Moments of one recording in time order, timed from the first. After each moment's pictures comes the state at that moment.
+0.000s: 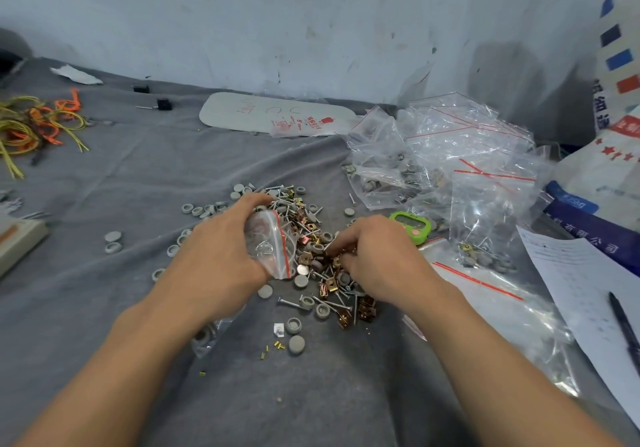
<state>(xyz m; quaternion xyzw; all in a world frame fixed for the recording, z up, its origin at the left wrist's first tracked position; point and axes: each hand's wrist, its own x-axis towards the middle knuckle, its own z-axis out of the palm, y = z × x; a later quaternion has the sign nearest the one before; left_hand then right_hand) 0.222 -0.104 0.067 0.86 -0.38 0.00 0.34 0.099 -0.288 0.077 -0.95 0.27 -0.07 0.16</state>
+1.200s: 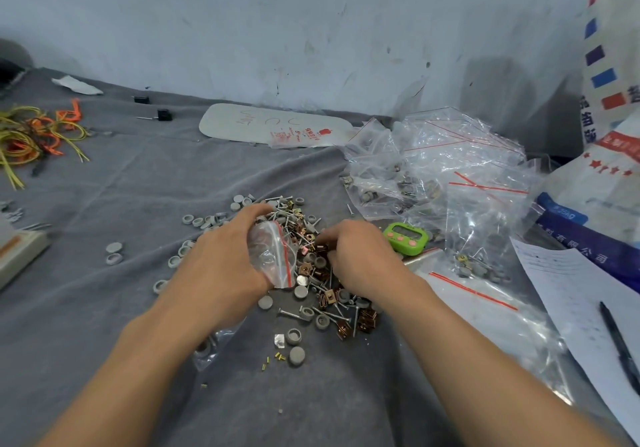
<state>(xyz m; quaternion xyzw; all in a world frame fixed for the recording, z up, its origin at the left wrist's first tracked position) 0.221 -0.104 0.072 0.86 -0.37 -0.03 0.34 0.126 -0.285 0.076 -0.96 0.25 -0.05 0.11</state>
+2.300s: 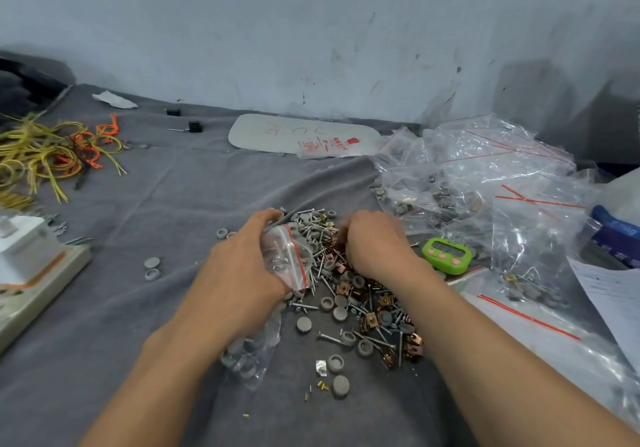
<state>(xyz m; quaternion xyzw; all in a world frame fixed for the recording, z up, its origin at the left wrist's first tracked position) 0.247 -0.094 0.069 0.87 -0.32 -0.04 0.38 0.194 -0.303 0.067 -0.96 0.26 -0.04 0.01</state>
